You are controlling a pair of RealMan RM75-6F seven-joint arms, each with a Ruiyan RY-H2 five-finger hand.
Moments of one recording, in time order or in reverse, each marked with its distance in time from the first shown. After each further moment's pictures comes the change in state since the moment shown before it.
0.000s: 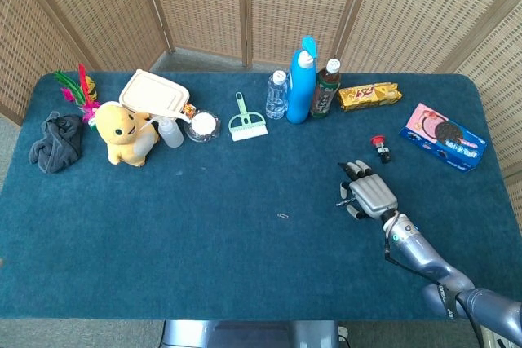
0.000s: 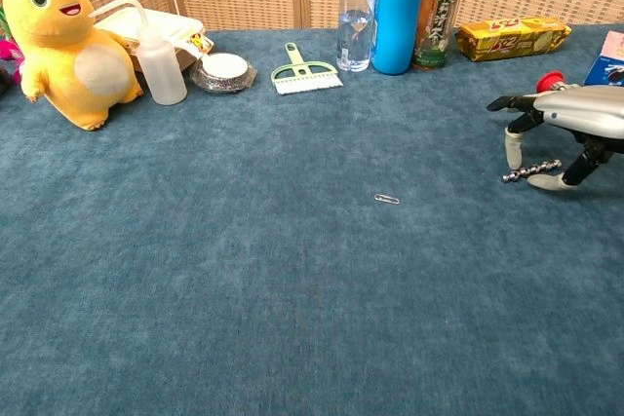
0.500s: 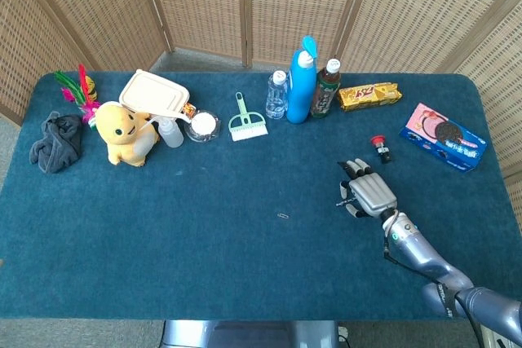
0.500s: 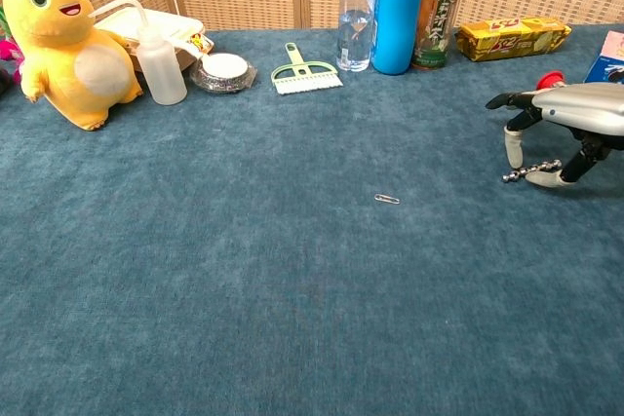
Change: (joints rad) left arm 0.002 0.002 0.001 0.002 -0.001 0.001 -0.005; right arm 0.004 -0.002 0.005 0.001 0.009 -0.004 -0.005
